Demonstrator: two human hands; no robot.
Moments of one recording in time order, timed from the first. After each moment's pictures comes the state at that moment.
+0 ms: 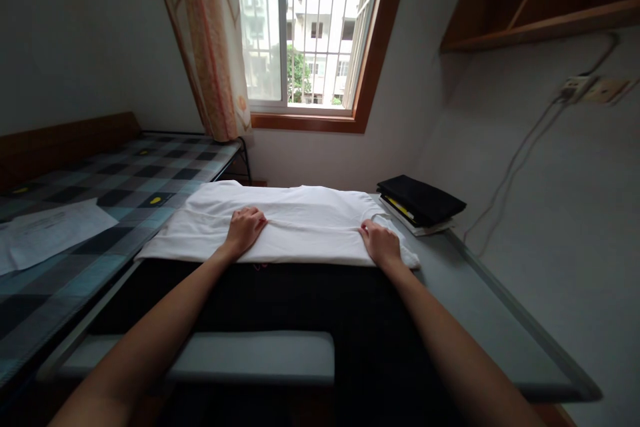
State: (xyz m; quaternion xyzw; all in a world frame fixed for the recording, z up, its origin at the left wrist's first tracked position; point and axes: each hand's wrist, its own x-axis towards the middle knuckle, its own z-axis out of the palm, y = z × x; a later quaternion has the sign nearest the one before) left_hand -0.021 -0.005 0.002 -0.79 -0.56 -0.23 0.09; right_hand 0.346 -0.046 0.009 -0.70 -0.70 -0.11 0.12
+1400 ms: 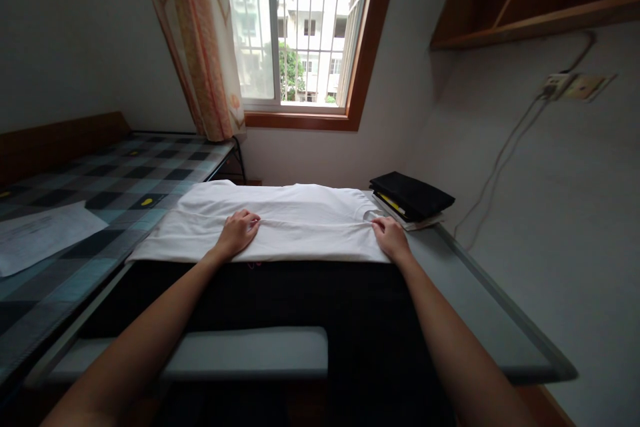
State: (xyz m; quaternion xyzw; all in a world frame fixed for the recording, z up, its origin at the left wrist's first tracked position) left_hand -0.027 -0.007 -0.006 -0.78 -0.58 -0.22 0.02; right_hand 0.409 -0.027 -0.017 -0.69 -0.66 0.00 0.32
